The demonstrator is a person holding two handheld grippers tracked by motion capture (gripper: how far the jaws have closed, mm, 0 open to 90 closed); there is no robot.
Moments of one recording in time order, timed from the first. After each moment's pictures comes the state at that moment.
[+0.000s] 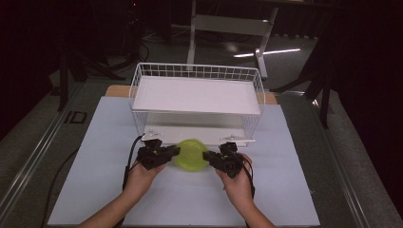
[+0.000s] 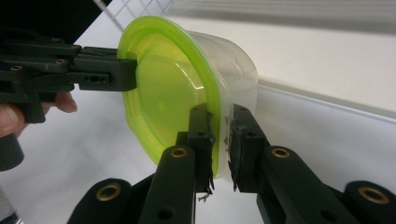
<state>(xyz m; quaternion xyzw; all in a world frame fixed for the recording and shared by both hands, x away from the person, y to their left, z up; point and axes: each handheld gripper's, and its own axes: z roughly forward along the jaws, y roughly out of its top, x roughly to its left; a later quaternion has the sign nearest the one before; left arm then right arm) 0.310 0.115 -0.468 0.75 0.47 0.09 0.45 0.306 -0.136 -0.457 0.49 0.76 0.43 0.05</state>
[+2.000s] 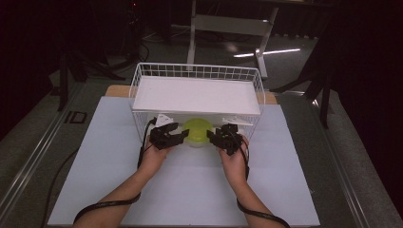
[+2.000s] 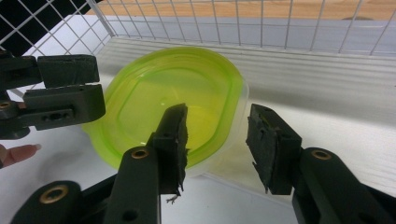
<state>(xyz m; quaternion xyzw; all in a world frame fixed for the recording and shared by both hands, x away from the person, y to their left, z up) 0.376 0.103 -0.495 0.73 0.44 0.17 0.49 0.376 -0.139 -0.475 0.51 0.72 0.43 0.15</state>
